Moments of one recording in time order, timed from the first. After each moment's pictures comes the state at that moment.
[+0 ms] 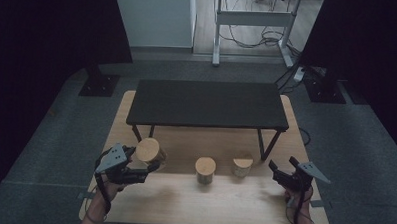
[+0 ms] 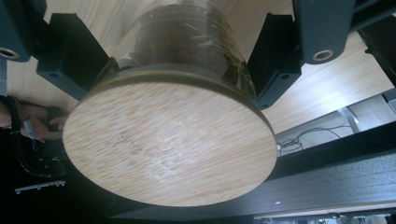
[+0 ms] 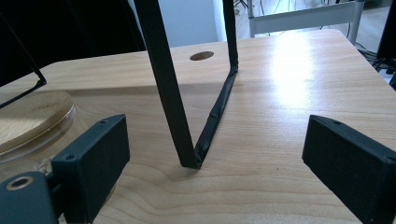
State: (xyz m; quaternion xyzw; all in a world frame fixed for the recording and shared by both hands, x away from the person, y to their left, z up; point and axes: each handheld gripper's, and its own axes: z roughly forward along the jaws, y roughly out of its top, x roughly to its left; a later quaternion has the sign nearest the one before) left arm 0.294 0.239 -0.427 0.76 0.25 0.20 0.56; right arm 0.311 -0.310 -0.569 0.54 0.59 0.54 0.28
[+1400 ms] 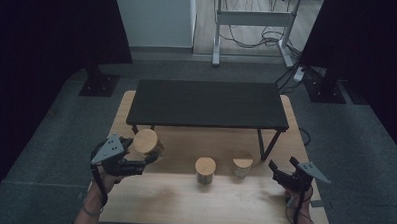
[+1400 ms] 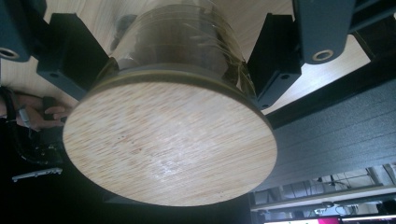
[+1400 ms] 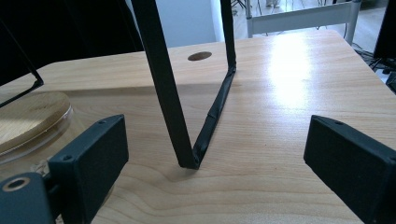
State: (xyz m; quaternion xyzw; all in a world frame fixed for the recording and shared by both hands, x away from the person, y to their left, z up) left arm 0.303 0.240 -0.398 0.76 0.24 0.21 0.56; right arm 0.311 -0.310 -0.569 0.55 0.58 0.53 0.28
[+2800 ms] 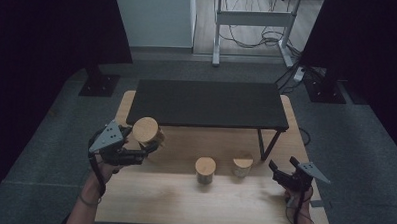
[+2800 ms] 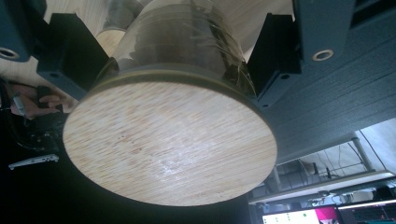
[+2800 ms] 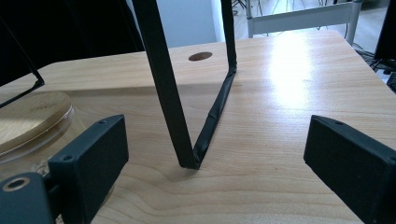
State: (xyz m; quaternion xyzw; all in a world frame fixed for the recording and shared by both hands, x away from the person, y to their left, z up) left arm 0.315 0.233 -0.362 0.77 0.23 0.23 0.55; right arm 0.311 -0.310 -0.569 0.54 0.58 0.53 0.28
